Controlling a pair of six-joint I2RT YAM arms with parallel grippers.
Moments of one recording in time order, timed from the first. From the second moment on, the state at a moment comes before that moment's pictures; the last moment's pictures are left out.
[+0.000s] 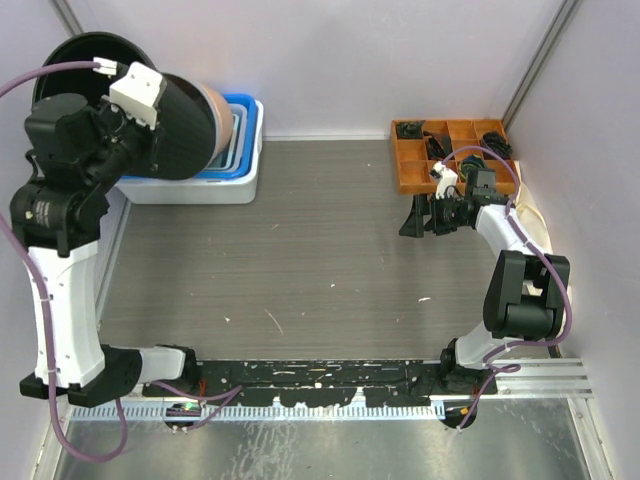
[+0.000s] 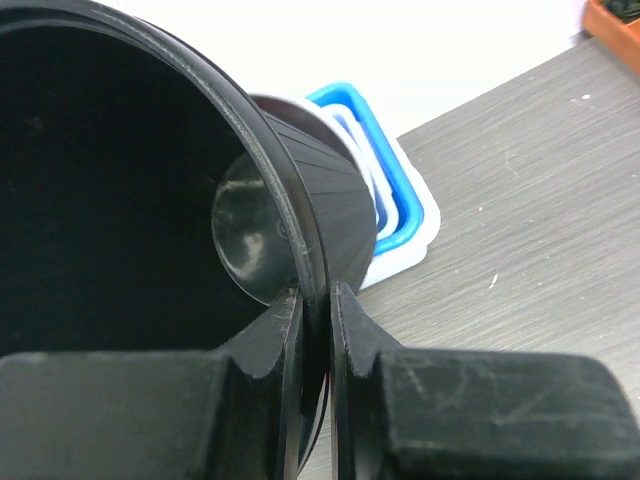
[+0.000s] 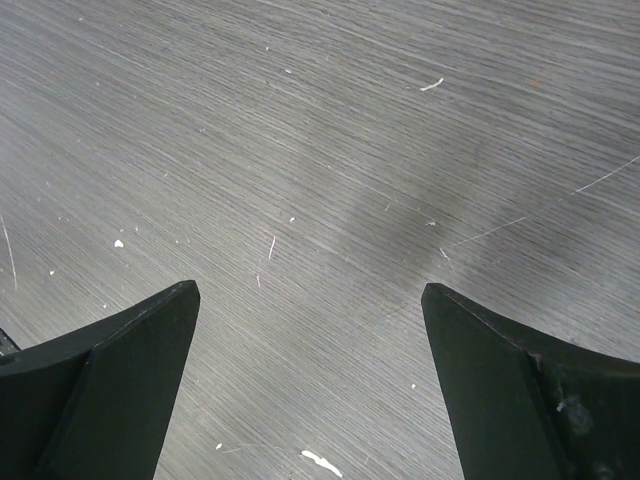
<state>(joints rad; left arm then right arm) -0.16 1.29 2.07 -0.99 0.06 0.38 -0.14 1.58 1.06 -0.51 -0.70 -0.23</state>
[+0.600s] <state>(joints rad) -0.17 1.39 2.35 -1.27 0.48 0.27 -0.14 1.58 1.06 -0.51 -0.67 -0.23</state>
